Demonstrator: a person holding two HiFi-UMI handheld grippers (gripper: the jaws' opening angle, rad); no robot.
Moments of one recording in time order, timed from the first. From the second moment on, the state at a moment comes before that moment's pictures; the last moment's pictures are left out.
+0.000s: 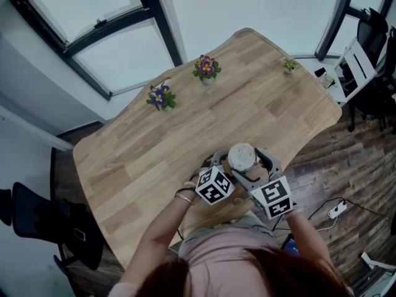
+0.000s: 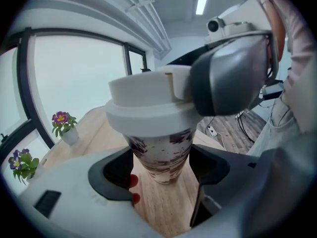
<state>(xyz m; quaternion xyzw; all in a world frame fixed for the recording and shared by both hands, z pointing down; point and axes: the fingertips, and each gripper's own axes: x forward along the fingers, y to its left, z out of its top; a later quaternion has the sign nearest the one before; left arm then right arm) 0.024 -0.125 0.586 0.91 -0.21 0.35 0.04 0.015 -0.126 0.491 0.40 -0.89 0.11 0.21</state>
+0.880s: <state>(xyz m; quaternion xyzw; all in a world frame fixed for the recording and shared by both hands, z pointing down) 0.025 -0.124 0.586 0.91 -0.20 0.35 0.02 0.017 -0.126 0.494 0.38 -0.89 0.09 0.22</state>
